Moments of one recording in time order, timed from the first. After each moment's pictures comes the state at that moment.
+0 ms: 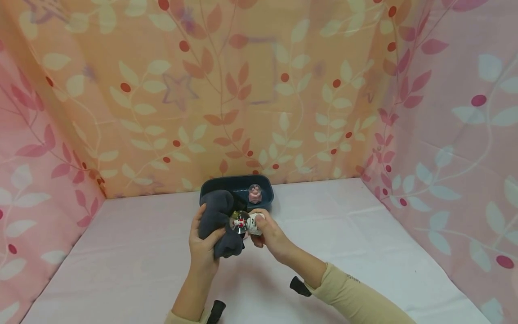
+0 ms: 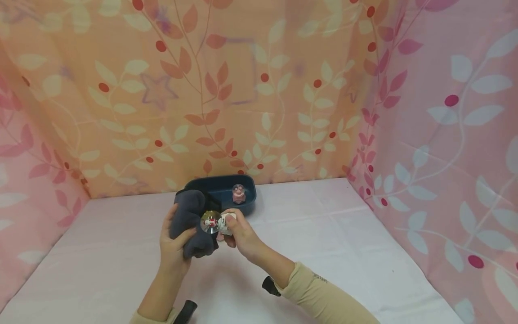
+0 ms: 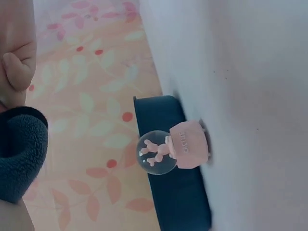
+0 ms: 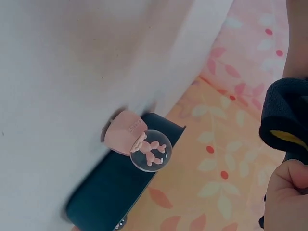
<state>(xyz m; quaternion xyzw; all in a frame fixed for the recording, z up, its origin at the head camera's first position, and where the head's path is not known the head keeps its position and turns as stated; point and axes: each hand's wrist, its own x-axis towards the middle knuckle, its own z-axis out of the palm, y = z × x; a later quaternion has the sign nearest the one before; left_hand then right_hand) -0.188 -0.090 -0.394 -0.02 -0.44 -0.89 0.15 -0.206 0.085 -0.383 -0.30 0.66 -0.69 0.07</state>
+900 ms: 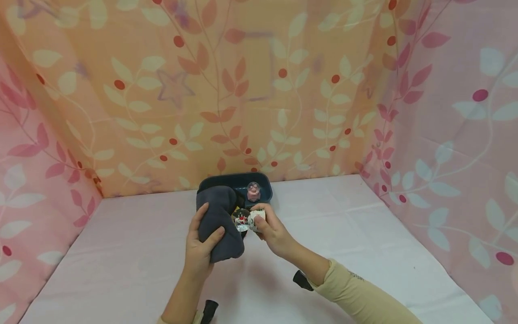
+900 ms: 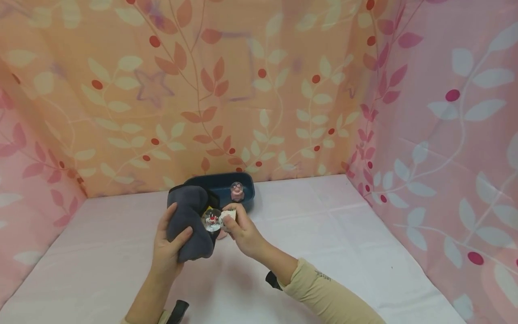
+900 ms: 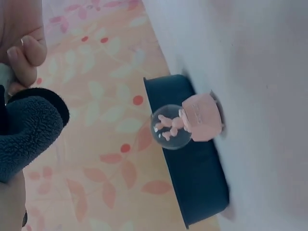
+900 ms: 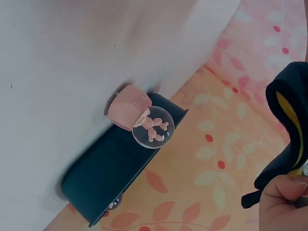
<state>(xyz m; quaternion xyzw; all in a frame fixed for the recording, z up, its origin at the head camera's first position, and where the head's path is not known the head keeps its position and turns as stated) -0.176 -0.100 -0.390 -0.16 -0.50 -0.84 0.12 -0.209 0.093 -0.382 -0.34 0.69 -0.64 -0.01</state>
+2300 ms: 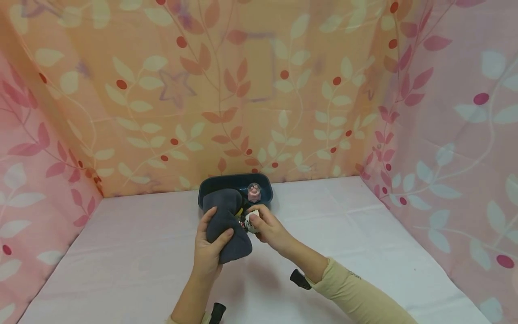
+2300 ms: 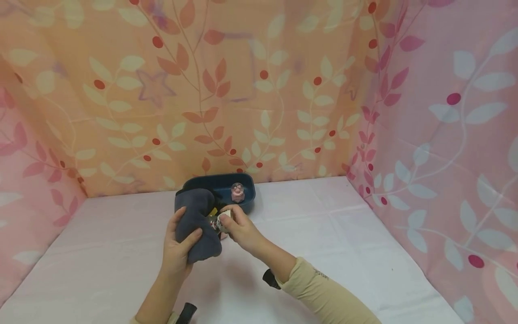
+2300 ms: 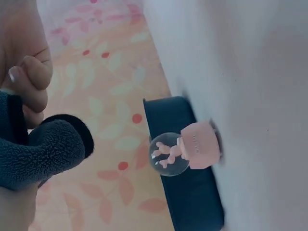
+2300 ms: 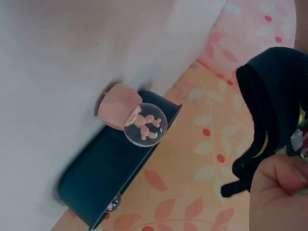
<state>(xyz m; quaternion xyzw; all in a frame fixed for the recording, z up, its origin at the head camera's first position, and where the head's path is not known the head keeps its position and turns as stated) -0.178 -0.087 -0.396 -0.13 -0.48 -0.86 0.10 -0.217 0.091 -0.375 -0.27 0.70 -0.65 0.09</state>
